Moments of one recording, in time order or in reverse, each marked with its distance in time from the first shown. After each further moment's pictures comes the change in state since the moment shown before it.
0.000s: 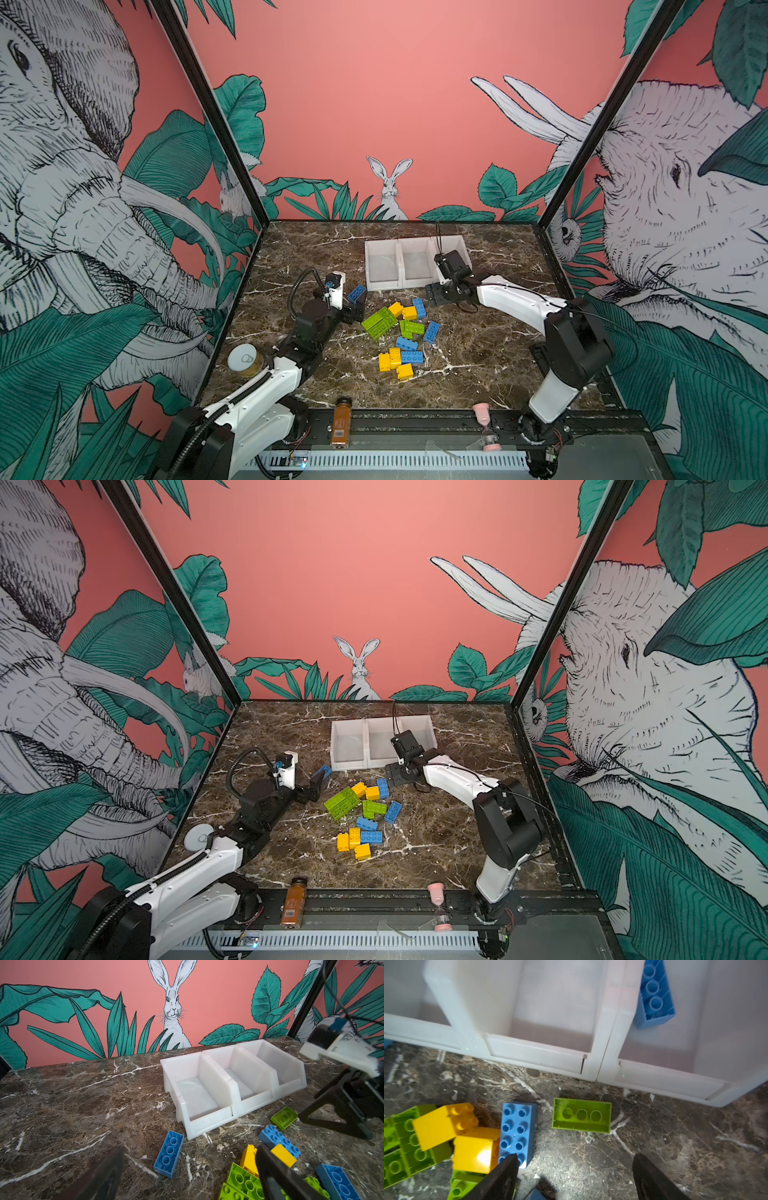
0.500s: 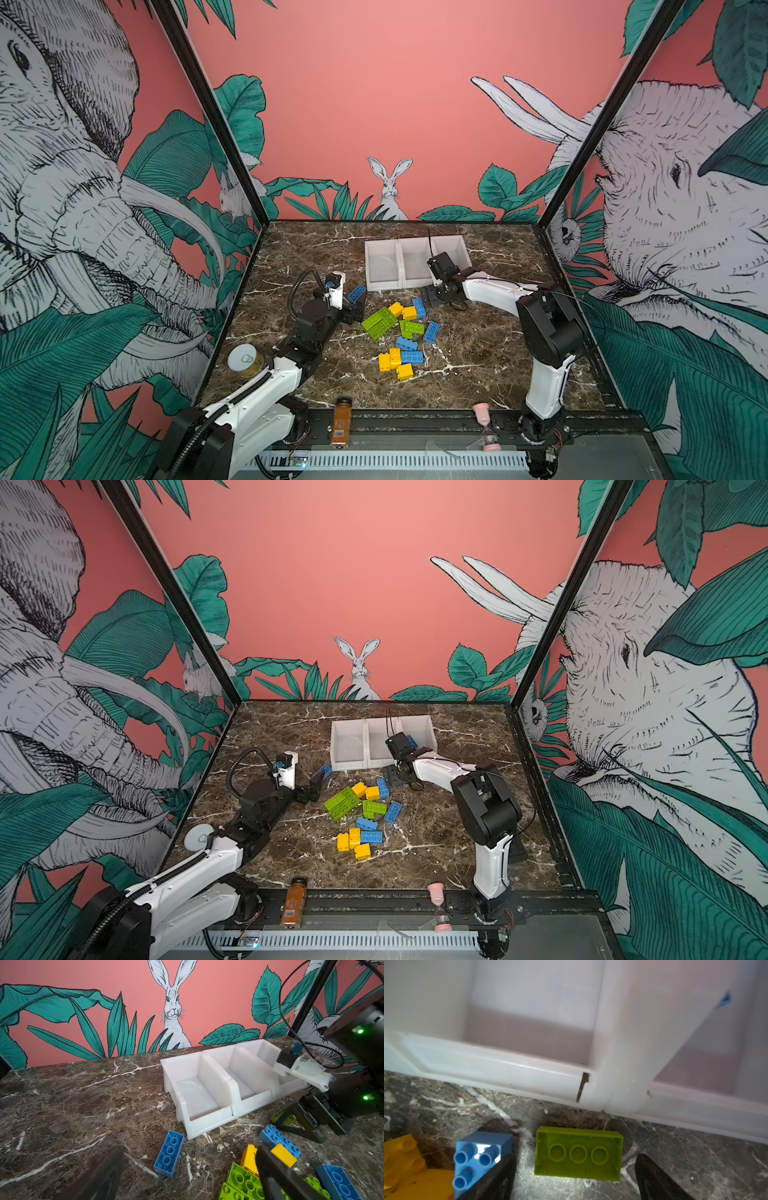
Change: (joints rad) left arm 0.000 0.000 0.000 0.000 0.000 0.001; right arm -0.001 0.165 0.069 0.030 0.020 -0.022
